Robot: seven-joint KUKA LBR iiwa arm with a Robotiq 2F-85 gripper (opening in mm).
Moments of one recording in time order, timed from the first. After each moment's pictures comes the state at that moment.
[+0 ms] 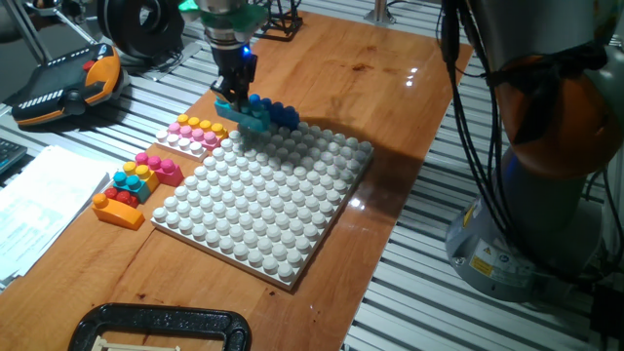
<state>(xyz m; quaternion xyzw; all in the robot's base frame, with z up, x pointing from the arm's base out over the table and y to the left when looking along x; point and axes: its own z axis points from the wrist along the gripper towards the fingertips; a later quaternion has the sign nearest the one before) 0.577 -0.049 0.132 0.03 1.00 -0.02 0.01</state>
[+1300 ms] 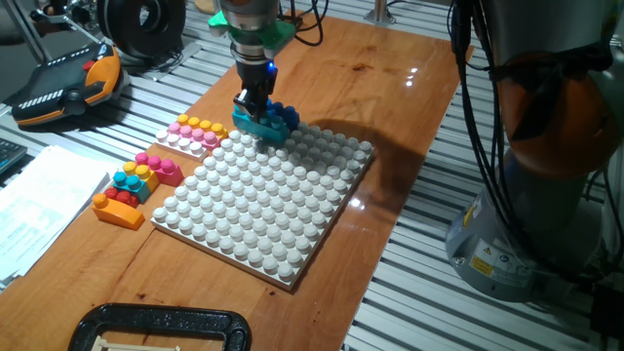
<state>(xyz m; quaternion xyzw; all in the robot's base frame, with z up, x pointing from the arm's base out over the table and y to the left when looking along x) 0.548 -0.059 0.101 0.02 1.00 -0.01 0.04</state>
